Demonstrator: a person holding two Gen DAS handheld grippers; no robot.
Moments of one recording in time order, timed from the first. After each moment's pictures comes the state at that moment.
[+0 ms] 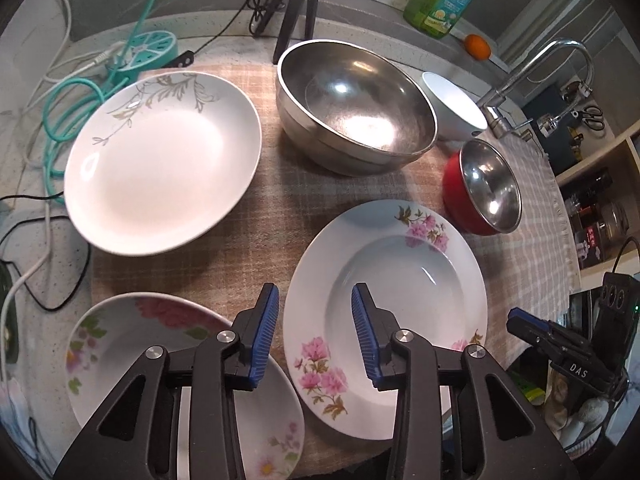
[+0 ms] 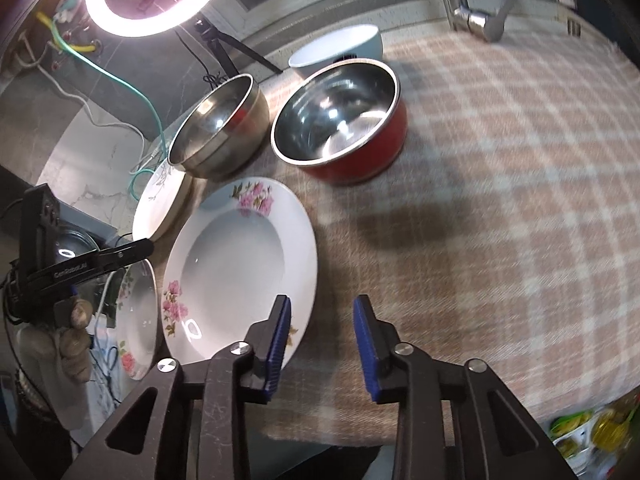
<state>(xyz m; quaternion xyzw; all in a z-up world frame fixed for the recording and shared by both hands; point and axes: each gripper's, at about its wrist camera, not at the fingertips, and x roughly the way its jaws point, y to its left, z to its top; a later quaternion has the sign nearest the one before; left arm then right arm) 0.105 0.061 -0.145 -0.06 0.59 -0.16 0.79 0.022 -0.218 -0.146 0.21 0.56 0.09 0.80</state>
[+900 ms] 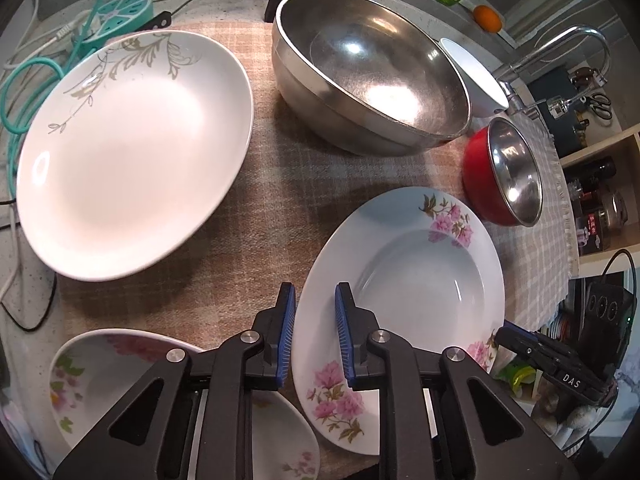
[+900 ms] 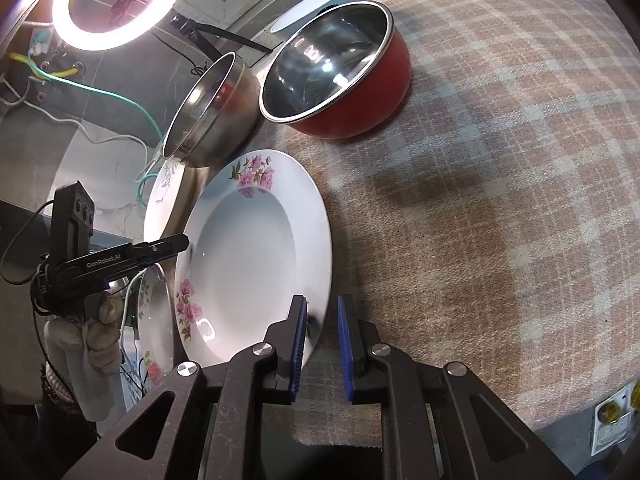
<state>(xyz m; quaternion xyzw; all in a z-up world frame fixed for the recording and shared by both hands) 0.132 0.061 -0.175 -0.06 0.64 -0.19 0.75 0.022 -0.218 -0.181 0.29 0.57 0.11 0.76</state>
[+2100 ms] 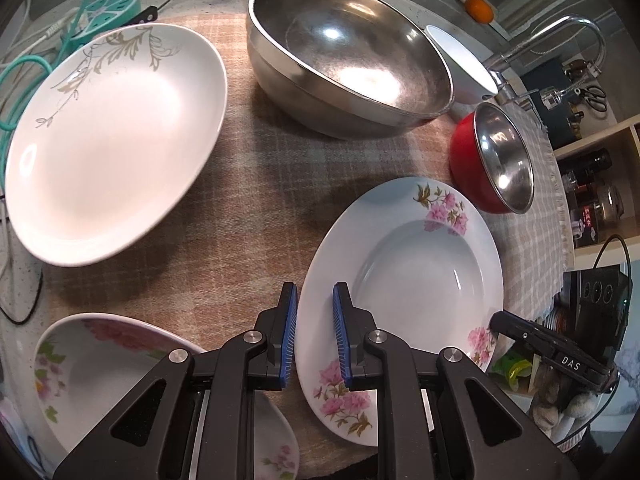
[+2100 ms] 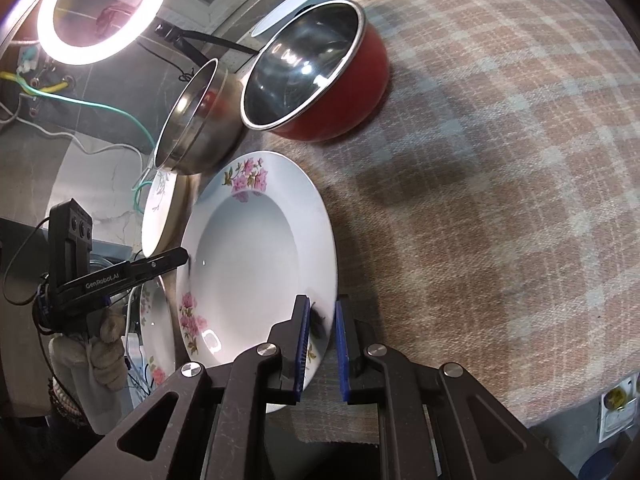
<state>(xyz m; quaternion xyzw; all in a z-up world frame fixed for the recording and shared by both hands) 0.126 0.050 -0.177 -0.06 0.64 -0.20 0.74 0.024 -0.227 -0.179 0.31 0.58 0.10 0.75</state>
